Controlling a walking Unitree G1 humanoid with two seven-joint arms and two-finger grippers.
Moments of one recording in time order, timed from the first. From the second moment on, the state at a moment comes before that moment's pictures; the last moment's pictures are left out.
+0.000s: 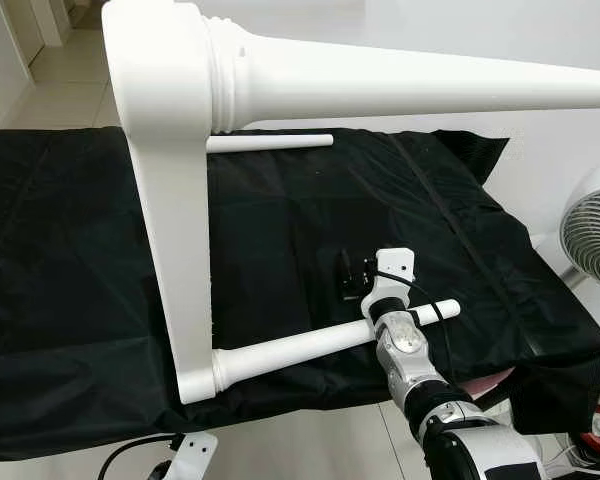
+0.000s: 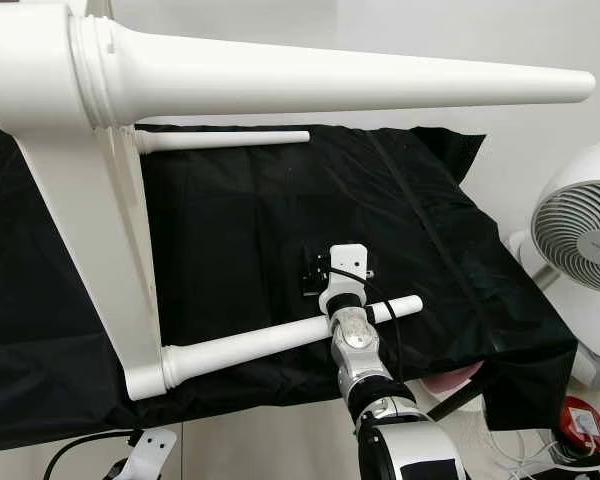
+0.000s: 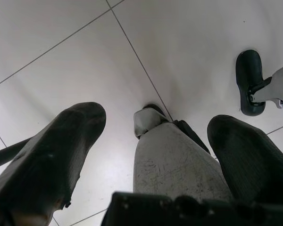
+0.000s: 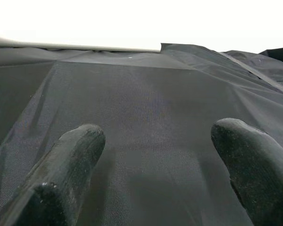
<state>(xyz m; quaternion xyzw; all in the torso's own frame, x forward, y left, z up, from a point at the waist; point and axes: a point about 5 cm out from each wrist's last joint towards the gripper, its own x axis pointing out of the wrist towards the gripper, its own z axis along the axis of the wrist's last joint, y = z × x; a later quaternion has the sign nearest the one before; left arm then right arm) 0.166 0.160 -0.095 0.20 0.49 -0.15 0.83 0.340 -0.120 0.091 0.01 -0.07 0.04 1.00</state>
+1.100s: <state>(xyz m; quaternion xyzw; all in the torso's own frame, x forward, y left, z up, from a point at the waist) 0.165 0.160 -0.095 0.20 0.49 -0.15 0.83 0.340 -0.120 0.091 0.01 -0.07 0.04 1.00</state>
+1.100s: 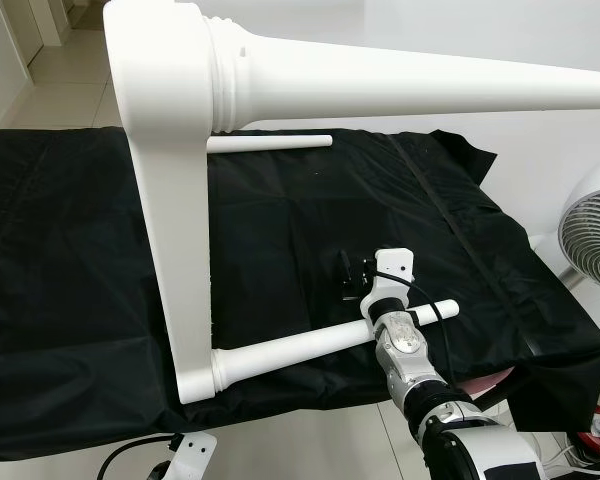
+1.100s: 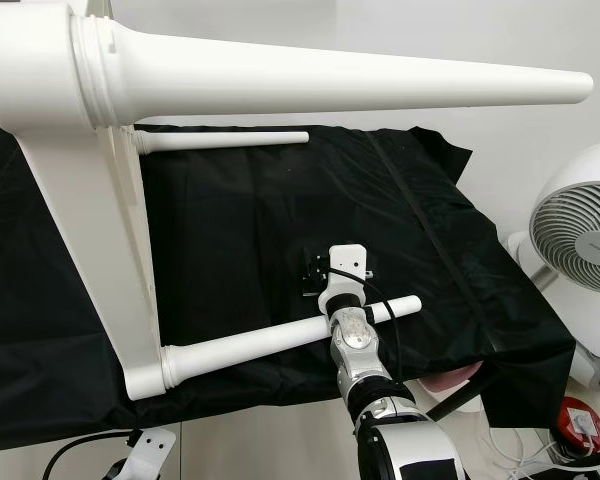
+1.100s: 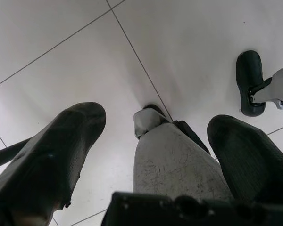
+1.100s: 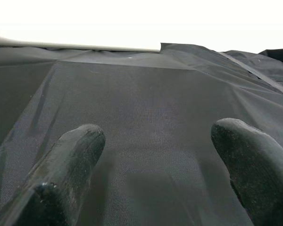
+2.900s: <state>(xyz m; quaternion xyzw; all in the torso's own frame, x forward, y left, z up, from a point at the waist) 0.167 0.160 -0.094 0.20 0.49 -0.15 0.84 0.339 -0.119 0.090 0.01 -0.07 0.04 1.00</state>
